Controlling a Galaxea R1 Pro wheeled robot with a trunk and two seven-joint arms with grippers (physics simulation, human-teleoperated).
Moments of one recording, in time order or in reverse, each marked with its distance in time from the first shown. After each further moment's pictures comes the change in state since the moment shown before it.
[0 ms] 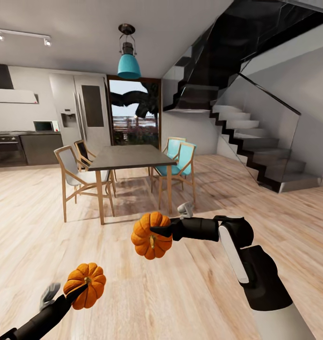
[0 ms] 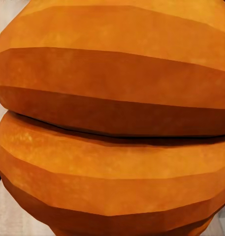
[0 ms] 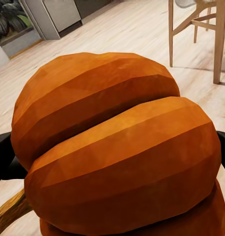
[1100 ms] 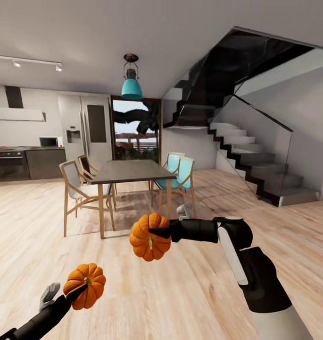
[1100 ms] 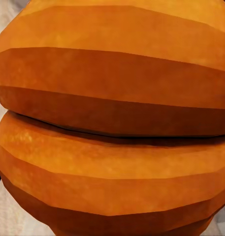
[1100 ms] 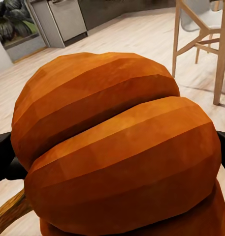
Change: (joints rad) left arm 0.000 0.001 0.000 0.001 -0.002 0.000 0.005; right arm 0.011 0.009 -0.001 -0.001 -0.008 0.000 0.000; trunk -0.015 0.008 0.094
